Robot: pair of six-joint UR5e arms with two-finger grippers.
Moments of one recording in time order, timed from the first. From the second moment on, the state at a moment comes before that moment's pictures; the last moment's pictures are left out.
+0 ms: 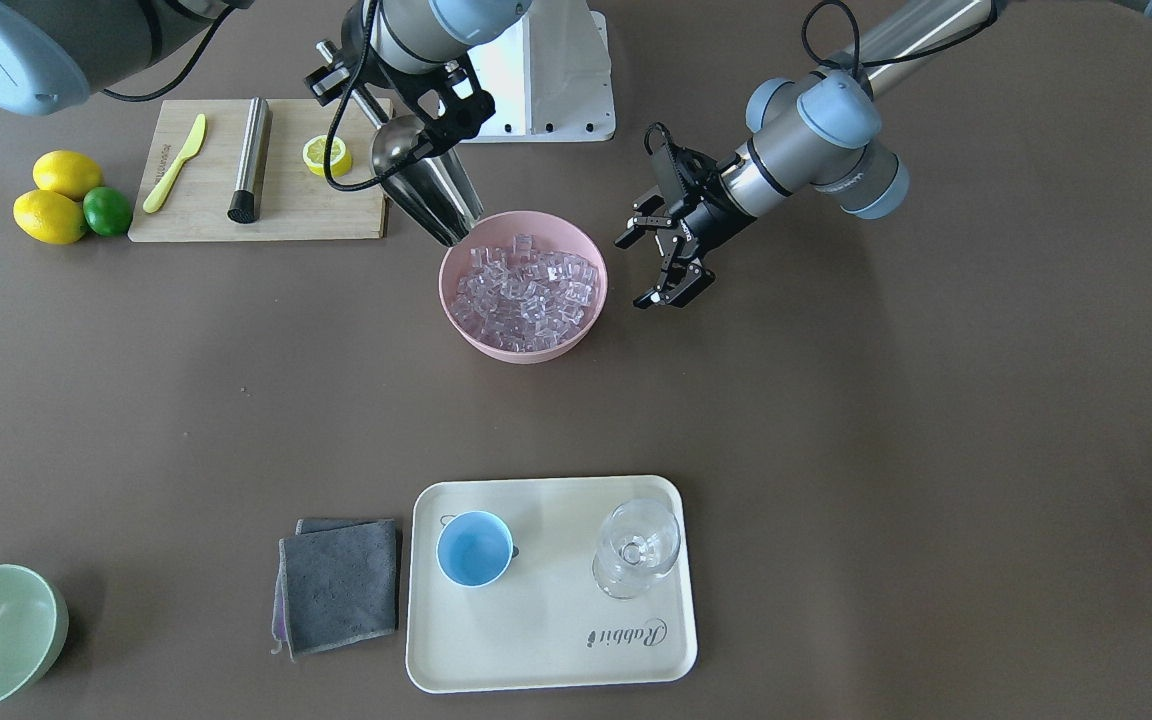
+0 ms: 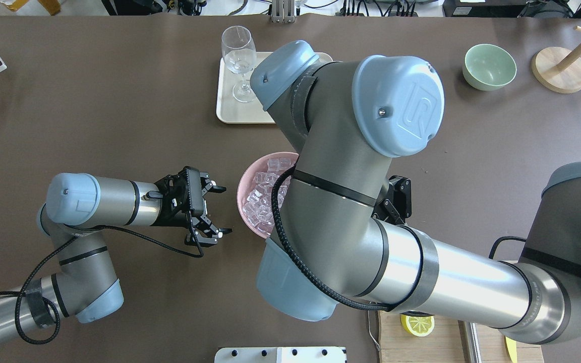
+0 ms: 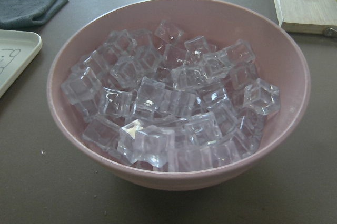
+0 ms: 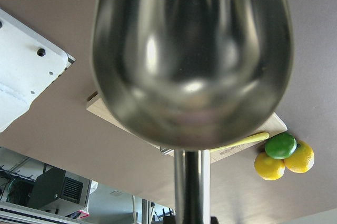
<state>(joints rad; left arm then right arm) -0.49 -1.93 -1.56 -2.73 -1.89 -0.06 0.53 -0.54 1.80 -2.98 2.04 -0.01</state>
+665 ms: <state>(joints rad) -0.44 -1.94 -1.55 -2.75 -1.86 -0.06 0.48 -0.51 1.71 -3.00 1.89 -0.06</state>
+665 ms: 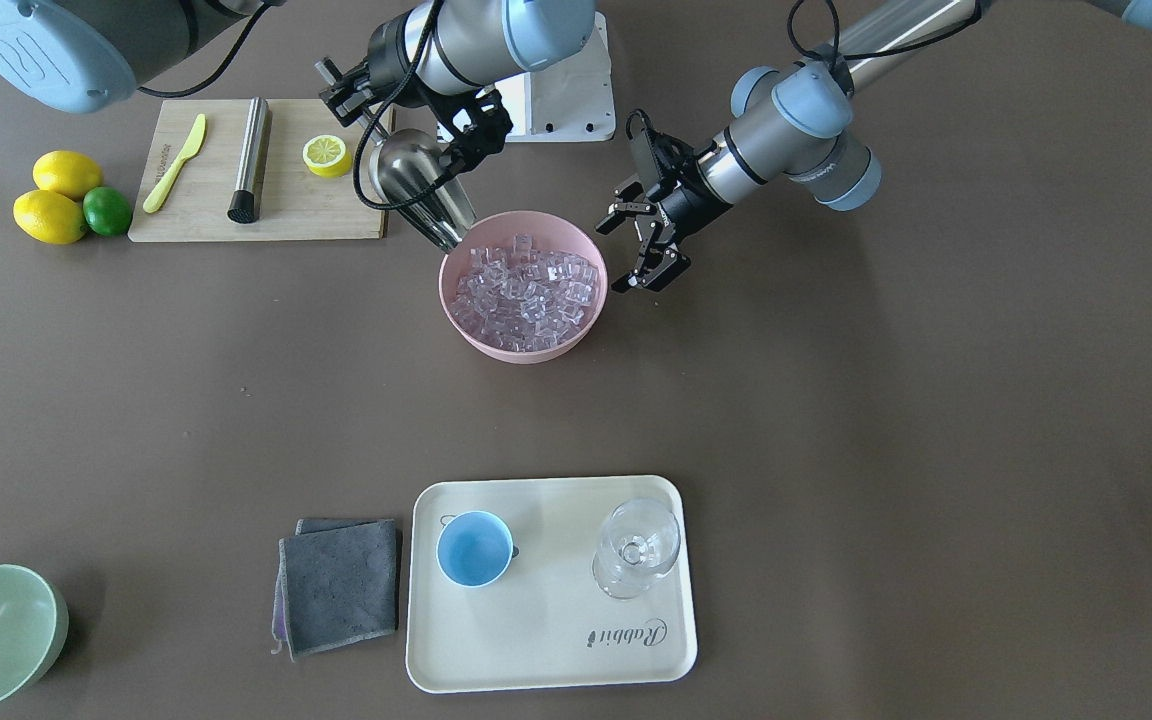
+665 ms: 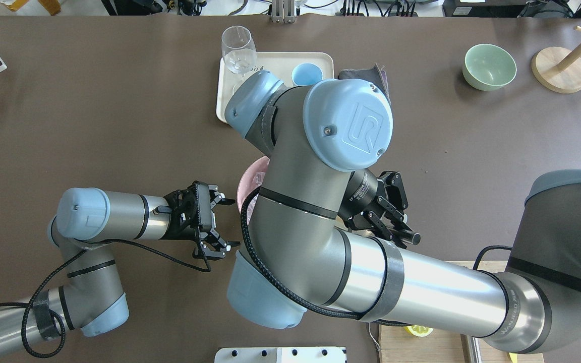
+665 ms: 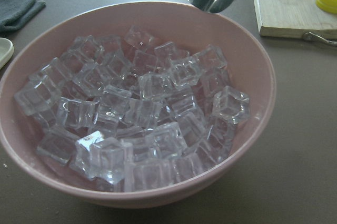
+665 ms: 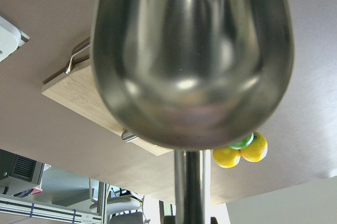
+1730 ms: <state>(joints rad) -0.44 -1.94 -1.55 -2.76 -1.86 -0.06 0.45 -0.44 1.50 -2.94 1.81 -0.09</state>
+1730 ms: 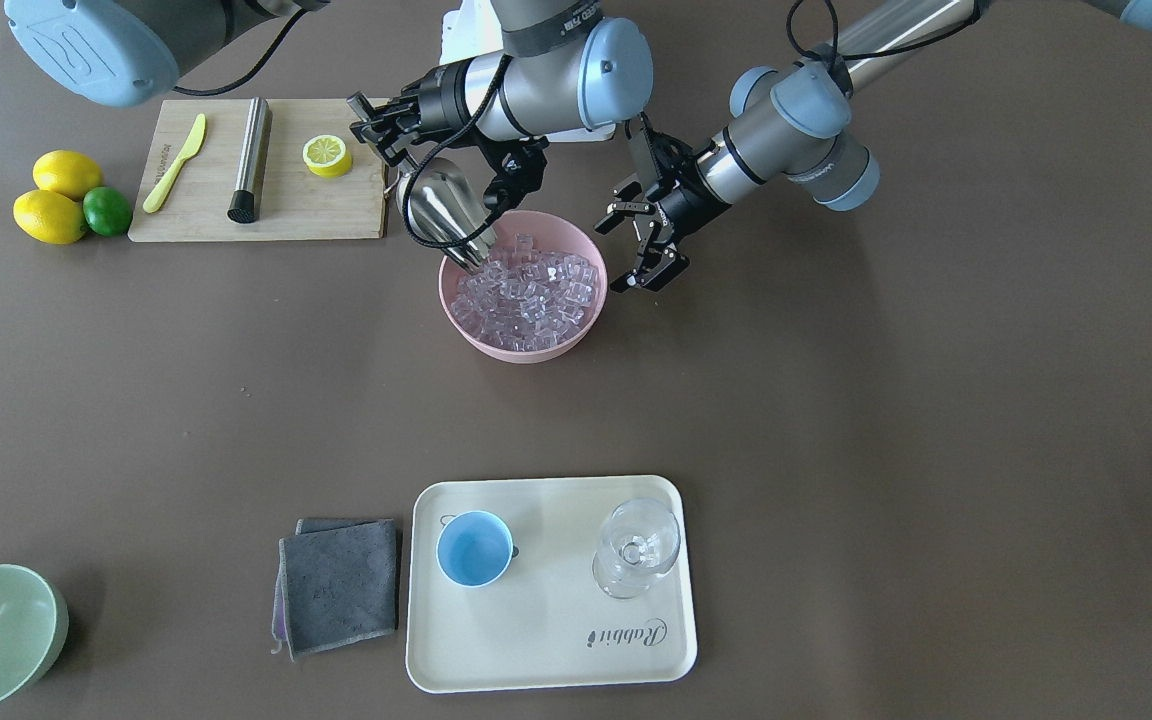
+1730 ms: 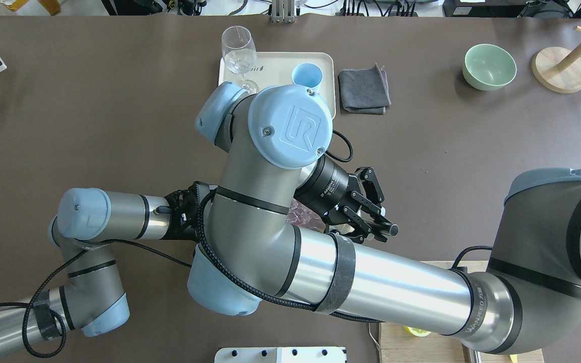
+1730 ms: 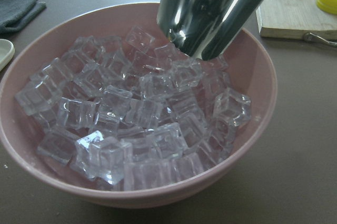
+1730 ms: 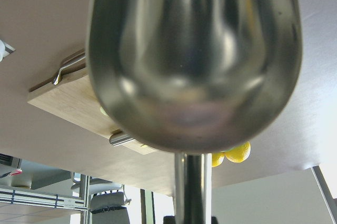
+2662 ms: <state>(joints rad) -0.42 -1.93 -1.52 -2.83 -1.83 -0.21 0.45 -0.43 1.39 -2.81 1.80 -0.09</state>
